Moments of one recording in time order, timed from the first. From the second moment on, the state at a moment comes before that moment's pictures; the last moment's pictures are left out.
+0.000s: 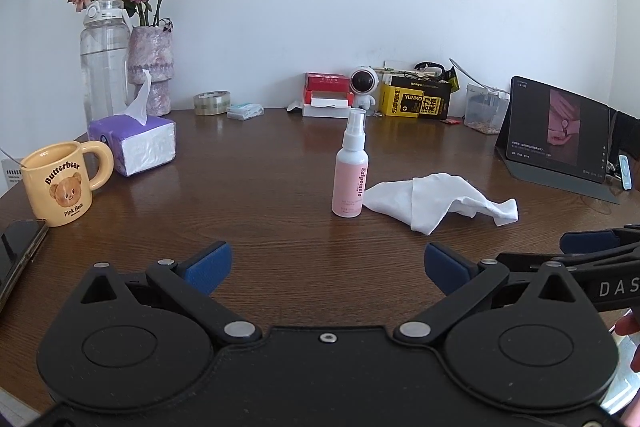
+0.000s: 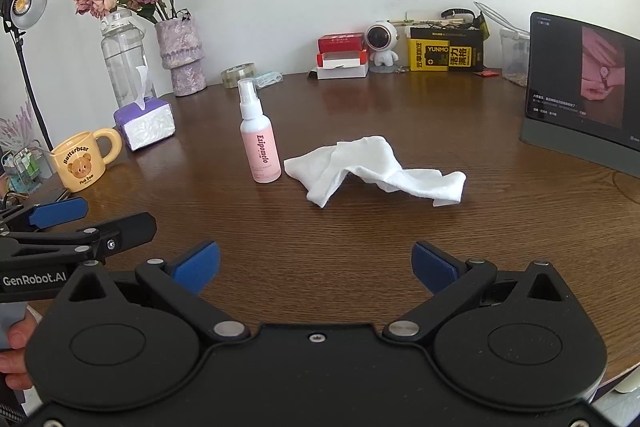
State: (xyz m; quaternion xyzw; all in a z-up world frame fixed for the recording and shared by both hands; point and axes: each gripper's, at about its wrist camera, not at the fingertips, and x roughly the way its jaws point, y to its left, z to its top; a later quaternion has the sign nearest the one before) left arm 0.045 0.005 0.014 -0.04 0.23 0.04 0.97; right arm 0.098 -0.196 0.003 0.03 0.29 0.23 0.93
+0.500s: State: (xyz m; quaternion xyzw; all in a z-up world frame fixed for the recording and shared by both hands) left arm 0.046 0.005 0.011 -0.04 0.23 0.05 0.97; right arm 0.102 -0.194 0.001 0.03 0.30 0.23 0.93
